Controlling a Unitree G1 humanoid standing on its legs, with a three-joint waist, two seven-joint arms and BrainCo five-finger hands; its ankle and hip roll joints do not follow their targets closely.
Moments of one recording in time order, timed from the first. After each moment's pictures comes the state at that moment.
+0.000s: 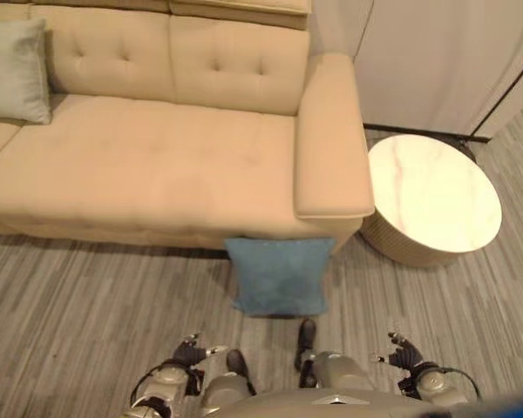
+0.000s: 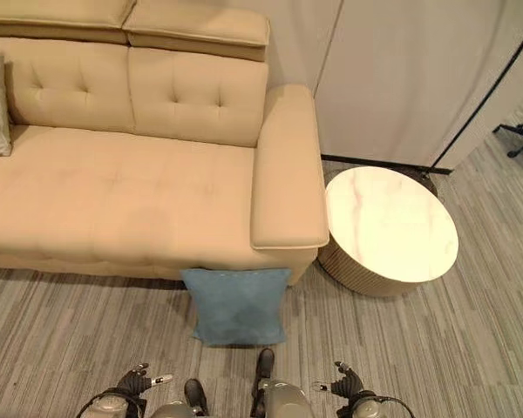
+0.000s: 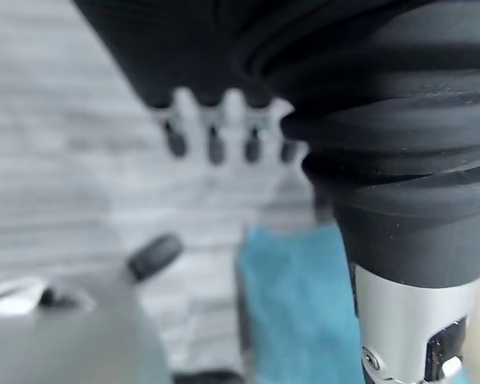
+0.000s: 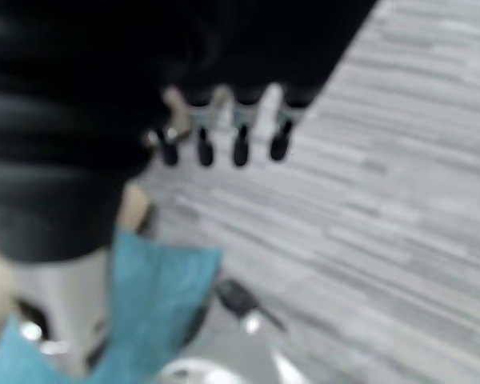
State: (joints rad) left arm -0.04 0.30 -0.19 1.11 -0.17 -0.05 0.07; right arm 0.03 -0.27 0.26 0.99 -0.02 -0.06 -0.07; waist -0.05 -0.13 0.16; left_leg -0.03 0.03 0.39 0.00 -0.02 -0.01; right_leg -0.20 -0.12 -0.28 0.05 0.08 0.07
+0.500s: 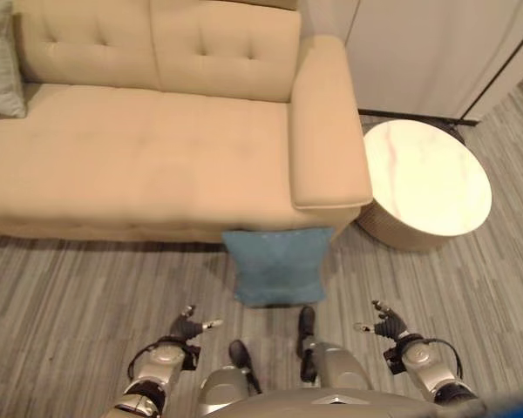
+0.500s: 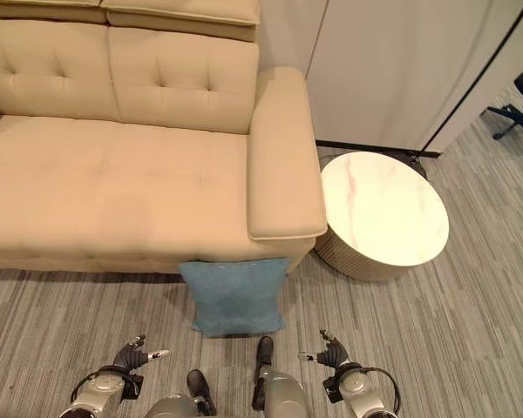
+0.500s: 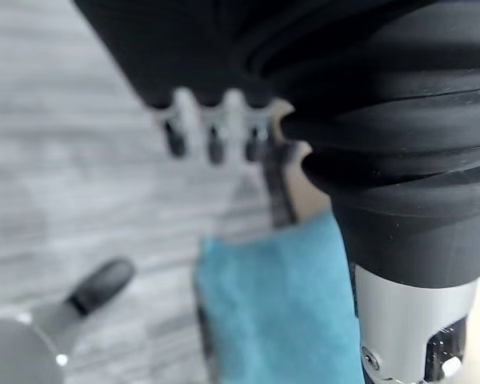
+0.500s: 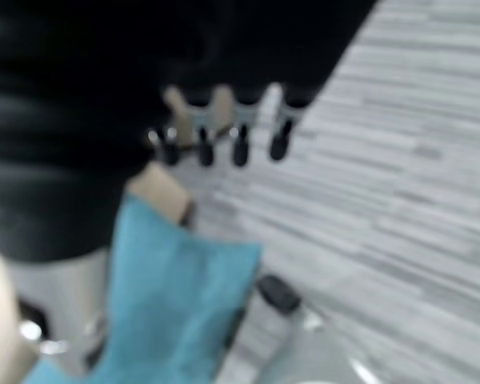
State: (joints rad) left arm -0.09 0.32 -0.19 1.04 -0.17 -0.07 0.09; right arm -0.04 -0.28 0.29 0.92 -0.03 -0.07 -0.07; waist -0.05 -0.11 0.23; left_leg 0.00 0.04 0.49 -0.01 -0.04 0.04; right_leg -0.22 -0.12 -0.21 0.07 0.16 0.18
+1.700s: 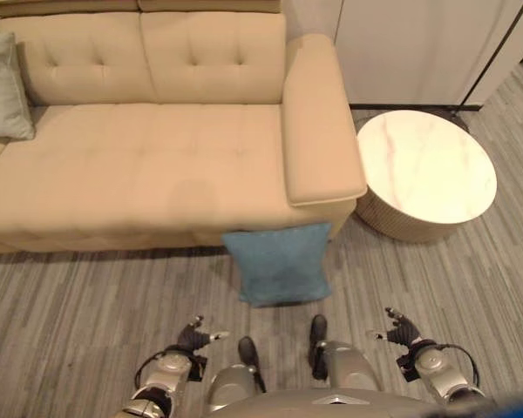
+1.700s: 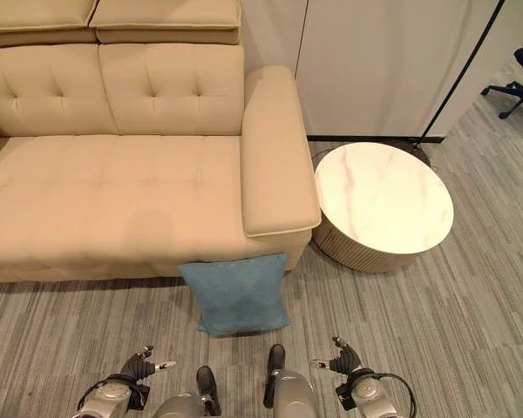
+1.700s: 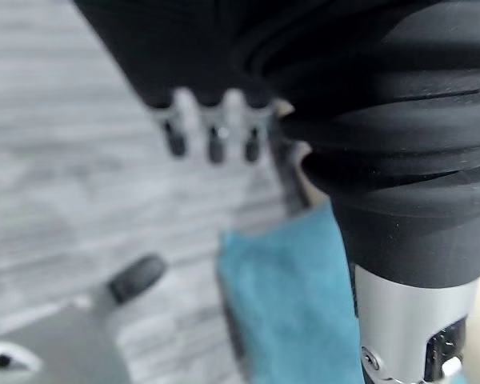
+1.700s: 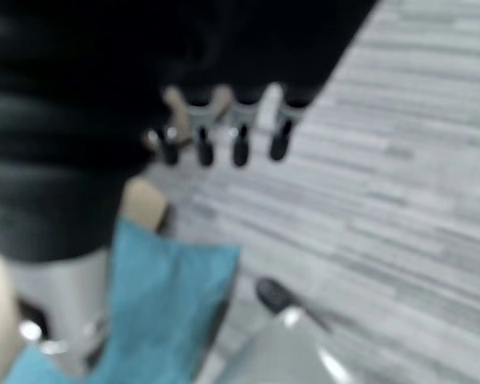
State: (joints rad) left arm -0.08 0.29 -0.21 1.05 -0.16 -0.08 0.09; right arm -0.03 -0.33 0.29 0.91 -0.04 -0.06 -0.07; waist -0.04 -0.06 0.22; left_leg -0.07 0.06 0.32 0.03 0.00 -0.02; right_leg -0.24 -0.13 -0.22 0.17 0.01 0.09
